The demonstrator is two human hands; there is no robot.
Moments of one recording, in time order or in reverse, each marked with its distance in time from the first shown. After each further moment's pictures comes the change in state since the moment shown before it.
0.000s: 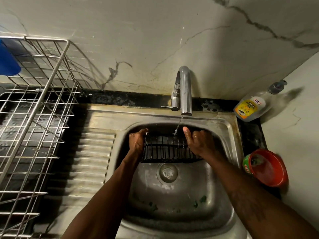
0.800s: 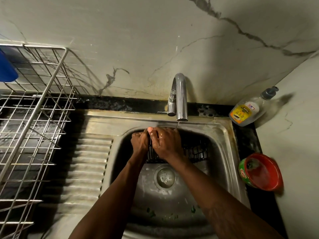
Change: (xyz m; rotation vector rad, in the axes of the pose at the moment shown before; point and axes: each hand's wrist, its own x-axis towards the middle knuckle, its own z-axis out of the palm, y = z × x) left_hand -0.019 0.025 0.023 0.134 -0.061 0.090; right_hand -0.003 -0.111 0.002 0.172 0.104 -0.194
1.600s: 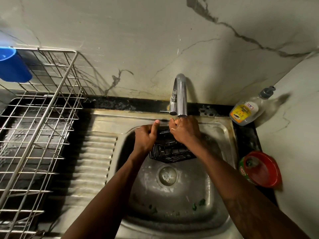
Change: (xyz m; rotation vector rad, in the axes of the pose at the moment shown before) left_hand -0.039 0.032 -0.014 0.131 -0.057 0.529; right_hand 0.023 0.020 -0.061 -0.151 0.021 0.163
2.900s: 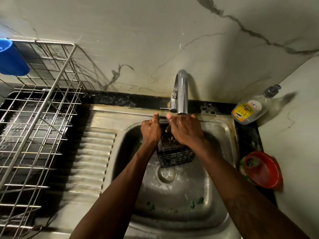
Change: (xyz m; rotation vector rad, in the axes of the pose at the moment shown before) left_hand 0.016 -0.009 0.041 -0.293 0.175 -0.491; right_hand -0.006 0.015 -0.006 -0.095 -0.160 -0.180
